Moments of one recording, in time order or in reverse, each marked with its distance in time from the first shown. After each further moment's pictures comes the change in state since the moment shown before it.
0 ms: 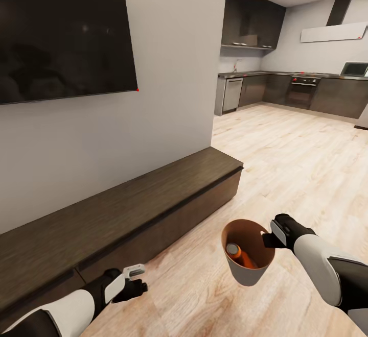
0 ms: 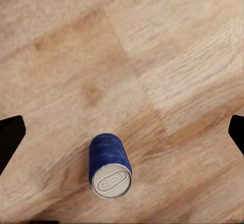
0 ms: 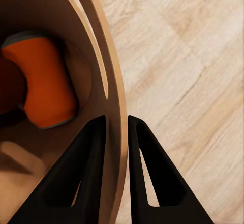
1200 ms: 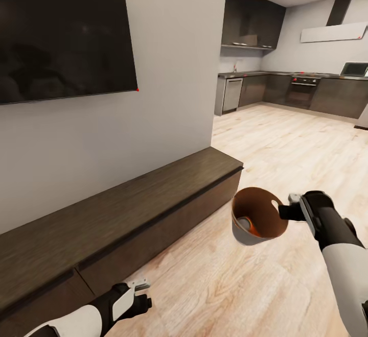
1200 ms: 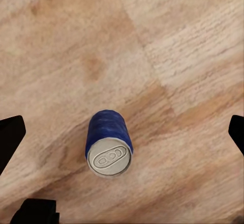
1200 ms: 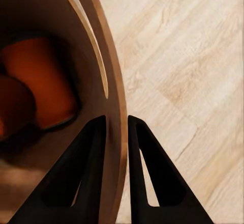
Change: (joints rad) left arm 0.069 -0.062 0.006 -0.001 0.001 -0.044 0.108; right arm 0.170 -0.104 -0.011 -0.752 0.024 0.325 0.315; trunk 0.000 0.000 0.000
